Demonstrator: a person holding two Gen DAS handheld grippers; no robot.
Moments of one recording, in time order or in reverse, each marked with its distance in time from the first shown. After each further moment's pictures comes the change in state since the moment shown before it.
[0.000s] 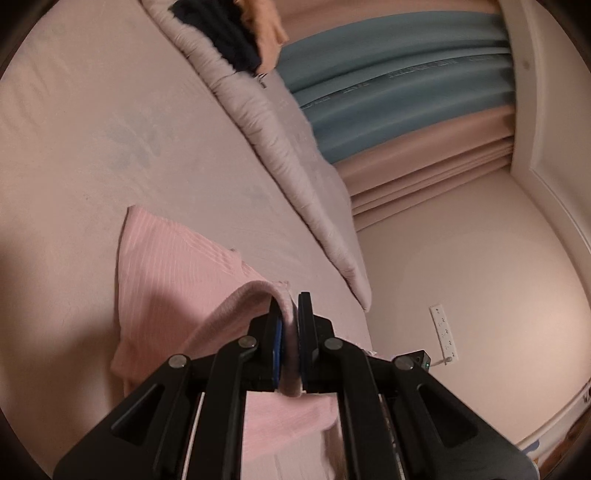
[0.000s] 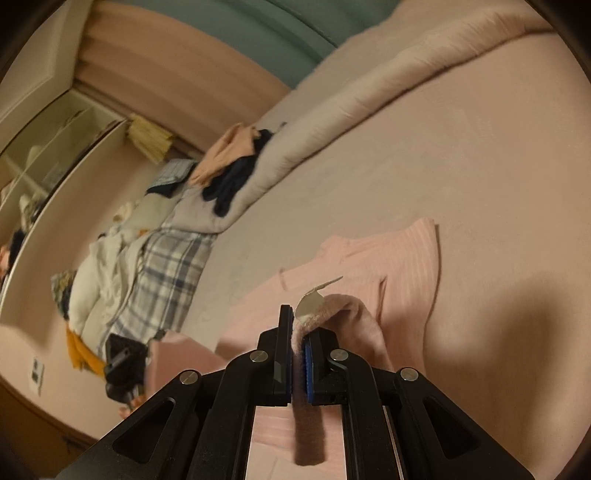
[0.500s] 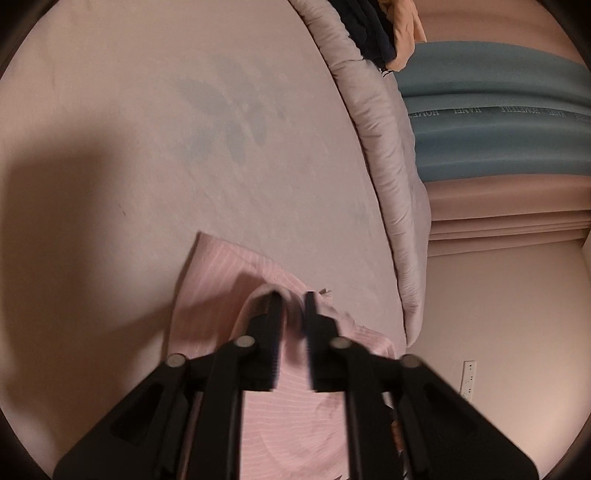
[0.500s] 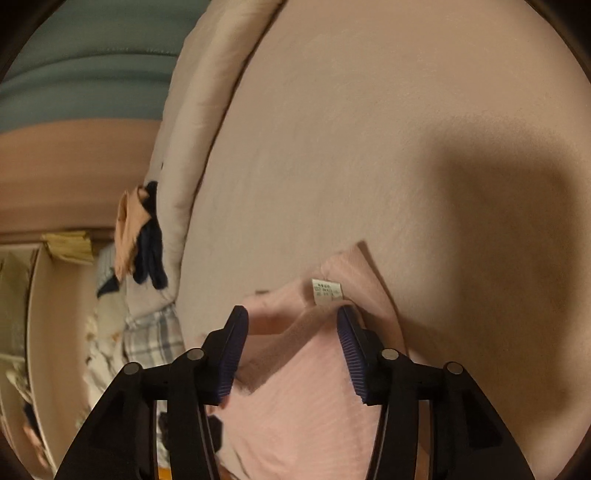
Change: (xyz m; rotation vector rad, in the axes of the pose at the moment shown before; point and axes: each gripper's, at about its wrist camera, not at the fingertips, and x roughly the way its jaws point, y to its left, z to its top) left arm 0.040 0.062 0.042 -0.300 0.043 0.262; right arm 0.032 -0.078 0.033 0.559 0.041 -0.117
